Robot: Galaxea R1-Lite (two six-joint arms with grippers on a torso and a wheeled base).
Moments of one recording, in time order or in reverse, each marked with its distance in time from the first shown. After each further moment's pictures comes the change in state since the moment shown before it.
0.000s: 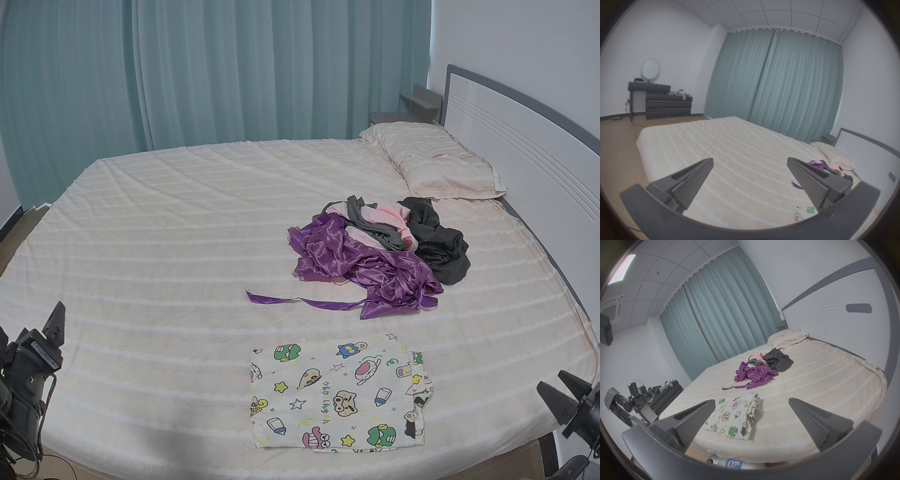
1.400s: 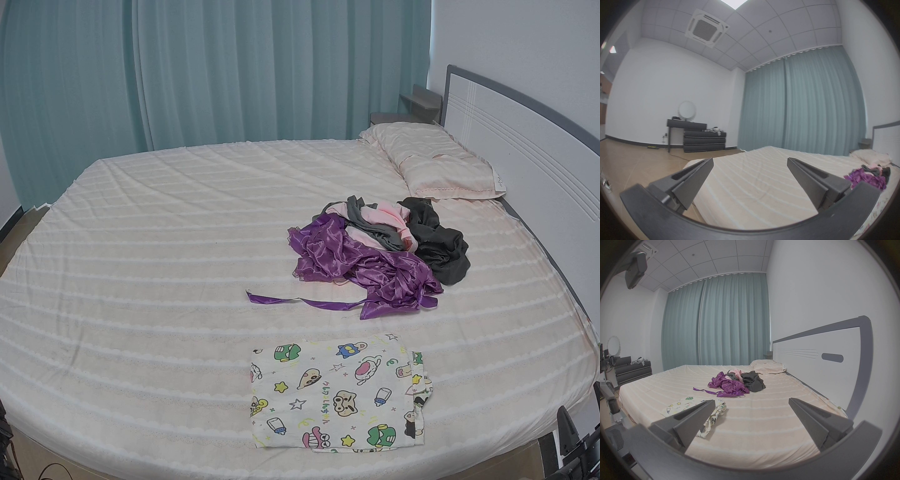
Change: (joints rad) left arm 0.475 -0.893 0.079 0.461 -0.061 0.382; right arm -0.129 -0.571 0.002 0.367 -0.144 -0.374
